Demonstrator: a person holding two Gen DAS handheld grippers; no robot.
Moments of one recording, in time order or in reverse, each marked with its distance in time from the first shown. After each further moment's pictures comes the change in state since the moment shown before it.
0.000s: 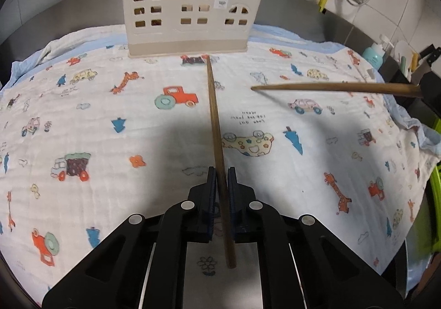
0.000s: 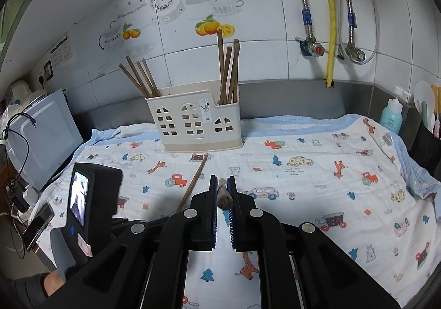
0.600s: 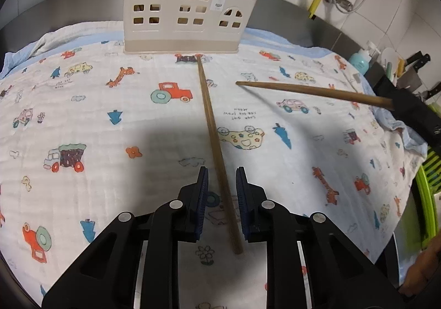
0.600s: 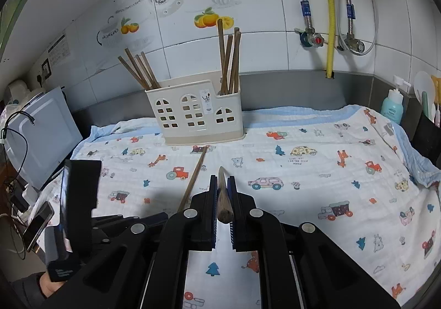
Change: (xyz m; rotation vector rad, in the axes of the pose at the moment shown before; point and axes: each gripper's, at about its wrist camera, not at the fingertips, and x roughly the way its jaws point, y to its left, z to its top) left arm -0.001 0.006 -0.011 -0.016 -0.007 -0.082; right arm 0.006 0.003 -0.011 0.019 0.024 0.000
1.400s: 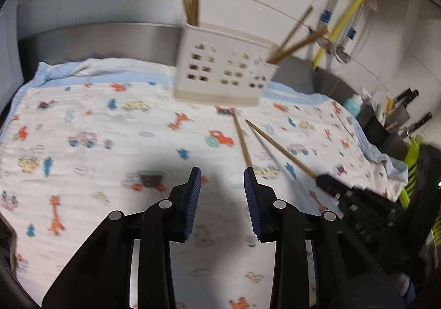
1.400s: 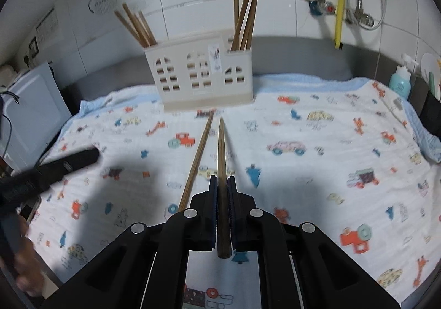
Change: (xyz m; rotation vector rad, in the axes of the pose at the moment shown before) left arm -0.090 0.049 0.008 -0.053 -0.170 -0.020; right arm 0.040 0.032 -0.029 0.009 0.115 -0.049
